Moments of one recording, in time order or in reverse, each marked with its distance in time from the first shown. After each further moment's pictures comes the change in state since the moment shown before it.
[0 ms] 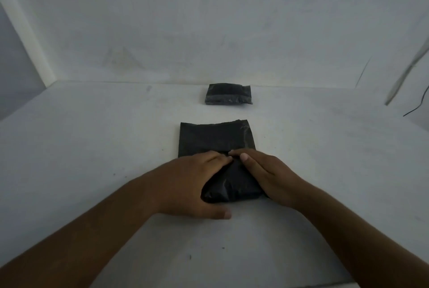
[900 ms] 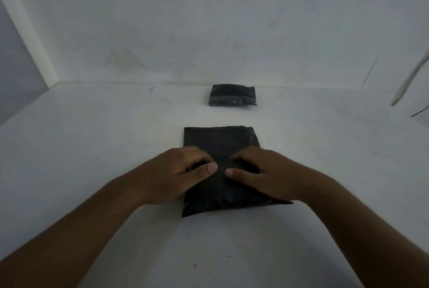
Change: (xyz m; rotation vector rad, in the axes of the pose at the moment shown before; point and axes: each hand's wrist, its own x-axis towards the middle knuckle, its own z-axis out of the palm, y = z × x) left_hand -0.007 -0.041 -0.004 -0.336 0.173 -0.055; right_hand 0.017 -0.034 -0.018 -0.324 -0.207 0.045
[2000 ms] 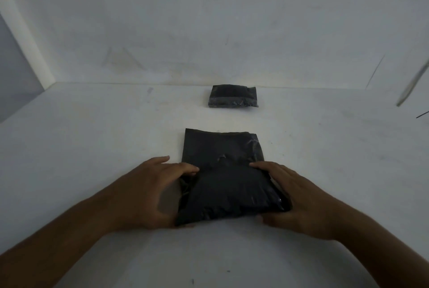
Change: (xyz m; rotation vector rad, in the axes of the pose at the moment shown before) left_hand -0.029 -0.030 -0.001 0.281 0.034 0.105; right_hand -0.040 0.045 0.016 0.107 0.024 -0.064
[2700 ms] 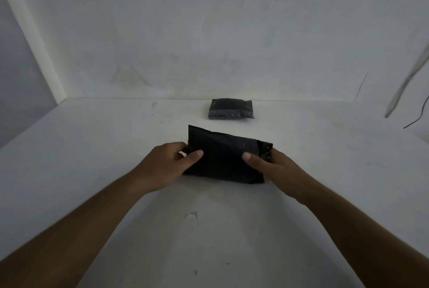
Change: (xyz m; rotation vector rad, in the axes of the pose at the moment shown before) left_hand 0.049 0.010 -0.014 -0.390 0.202 -0.465; right_hand 0.044 -0.011 -0.010 0.547 0.263 0.234
